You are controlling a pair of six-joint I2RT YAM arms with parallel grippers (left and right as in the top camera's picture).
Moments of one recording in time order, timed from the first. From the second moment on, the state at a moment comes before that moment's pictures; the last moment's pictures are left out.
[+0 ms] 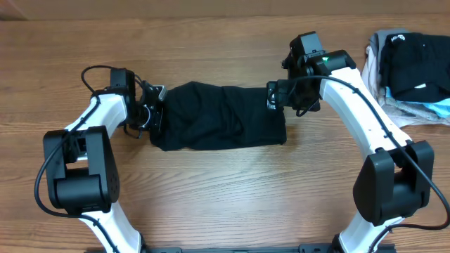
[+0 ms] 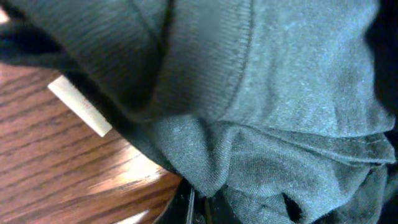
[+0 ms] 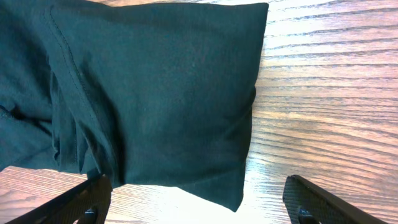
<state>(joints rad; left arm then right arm) 0.08 1.99 1.22 -0.66 0.42 0.23 0.26 1.89 1.59 -1.06 -0.19 0.25</state>
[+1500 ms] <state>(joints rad) 0.22 1.69 1.52 -1.05 0.38 0.18 0.35 2.11 1.41 -0.66 -0.68 0.42</state>
